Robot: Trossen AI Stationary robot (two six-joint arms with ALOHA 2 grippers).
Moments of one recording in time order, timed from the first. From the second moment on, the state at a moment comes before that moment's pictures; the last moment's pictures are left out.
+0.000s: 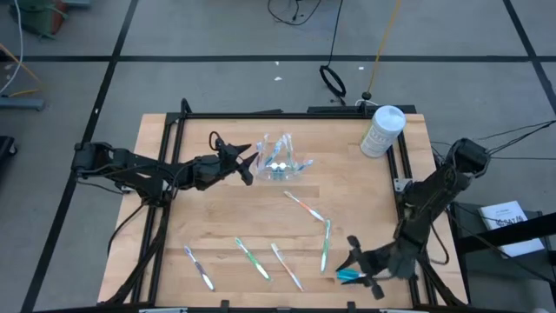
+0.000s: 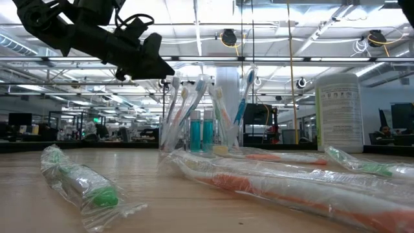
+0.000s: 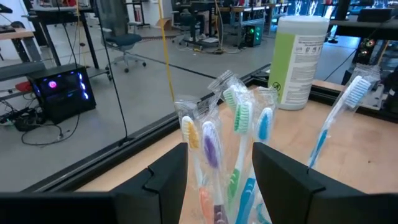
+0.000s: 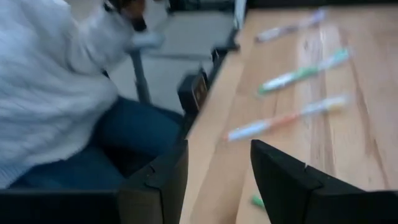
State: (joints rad) left arm 0.06 1.30 0.47 0.67 -0.60 -0.11; right arm 0.96 1.40 0.61 0.35 0.47 0.44
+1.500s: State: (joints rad) left arm 0.08 1.30 0.47 0.81 -0.60 -0.06; right arm 1.06 1.54 0.66 -0.26 0.34 1.01
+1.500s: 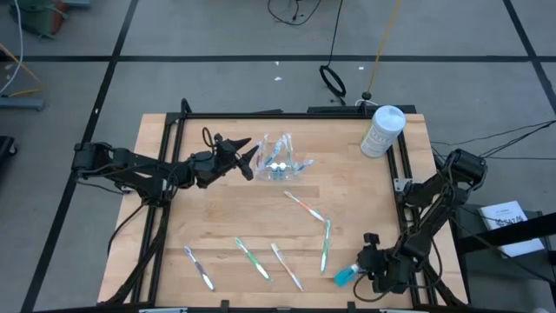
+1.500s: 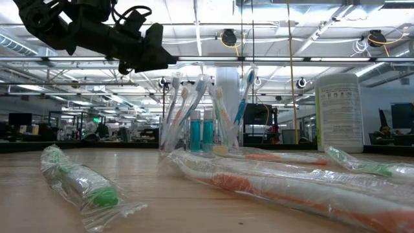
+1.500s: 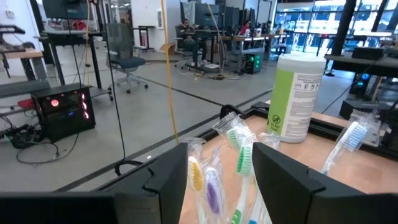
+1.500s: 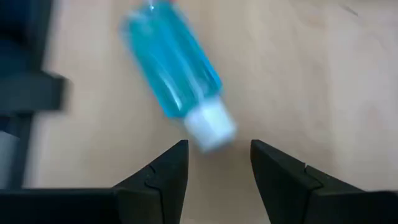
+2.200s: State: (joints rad) left arm 0.08 1.30 0.47 0.81 -0.60 -0.02; right arm 1.01 1.53 0.66 -0.20 0.45 0.95
